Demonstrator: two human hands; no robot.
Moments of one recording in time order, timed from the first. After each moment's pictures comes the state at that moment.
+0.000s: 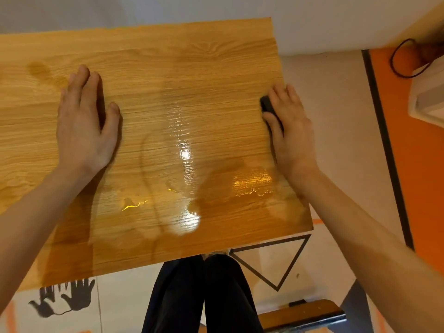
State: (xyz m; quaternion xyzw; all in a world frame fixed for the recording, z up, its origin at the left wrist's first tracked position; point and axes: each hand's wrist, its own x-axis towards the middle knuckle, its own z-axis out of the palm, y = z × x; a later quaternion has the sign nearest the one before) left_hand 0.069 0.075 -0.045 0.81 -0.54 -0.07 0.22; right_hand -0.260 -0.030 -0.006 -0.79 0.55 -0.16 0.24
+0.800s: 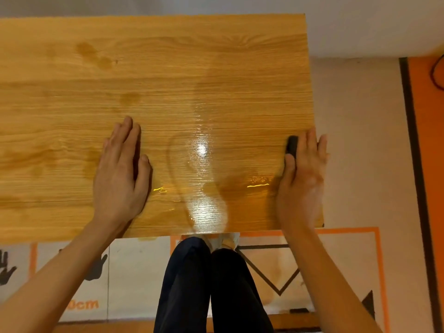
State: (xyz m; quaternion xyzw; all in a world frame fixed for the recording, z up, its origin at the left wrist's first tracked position) left_hand 0.001 0.187 -0.033 0.82 -0.53 -0.10 0.20; right_hand -0.266 0.069 -0.013 -0.72 0.64 -0.19 0.17
